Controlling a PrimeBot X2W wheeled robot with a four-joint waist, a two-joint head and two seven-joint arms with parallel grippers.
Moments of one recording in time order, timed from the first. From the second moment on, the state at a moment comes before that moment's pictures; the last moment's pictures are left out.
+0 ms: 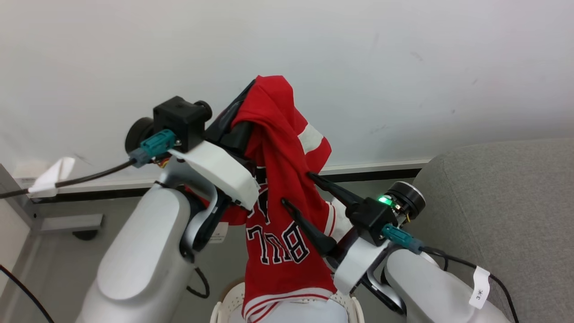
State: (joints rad) left arm -0.68 0.19 -0.42 0.14 -0.36 -0.01 0.04; right arm -0.68 -0.07 0.85 0.51 0.42 0.13 -0.26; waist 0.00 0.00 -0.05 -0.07
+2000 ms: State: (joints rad) left arm -0.62 0.18 -0.50 0.19 -0.40 0.01 0.05; right arm -0.76 -0.05 0.73 0.60 0.54 0.13 -0.26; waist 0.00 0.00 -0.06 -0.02
